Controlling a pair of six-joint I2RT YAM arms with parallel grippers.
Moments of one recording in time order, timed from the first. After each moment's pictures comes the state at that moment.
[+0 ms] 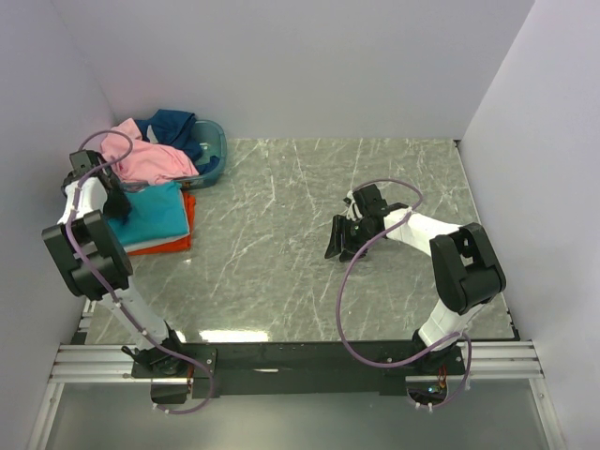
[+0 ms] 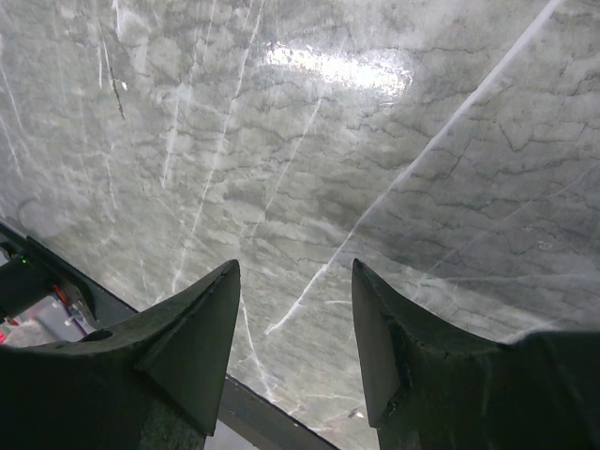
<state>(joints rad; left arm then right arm) 0.46 1.83 1.43 -0.61 -0.14 -0.09 0.38 1.68 0.98 -0.44 -0.43 0.46</state>
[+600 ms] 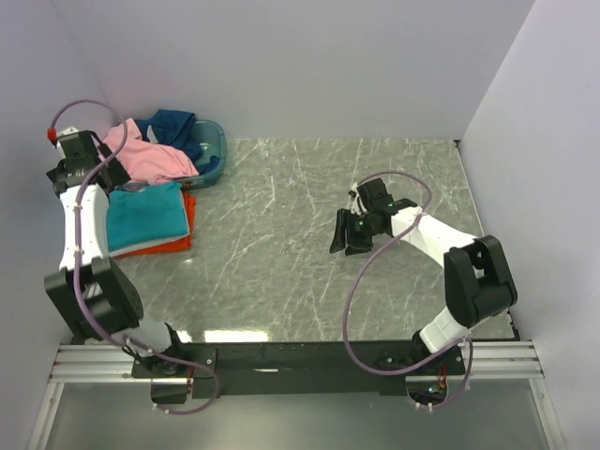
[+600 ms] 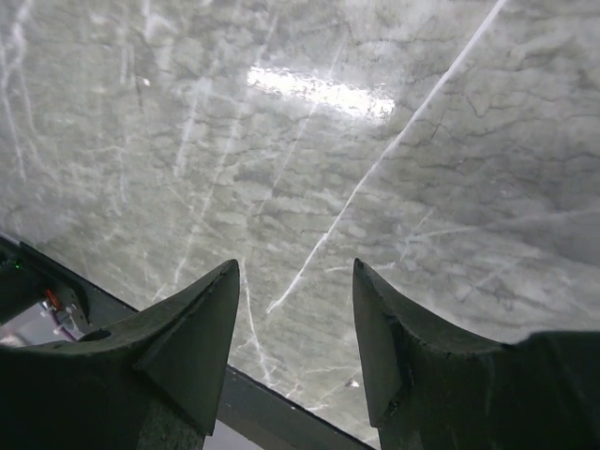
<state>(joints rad) 0.40 1.55 1.41 -0.59 -0.28 -0.23 0.38 1.60 1.01 -0.54 -0.36 0.44</state>
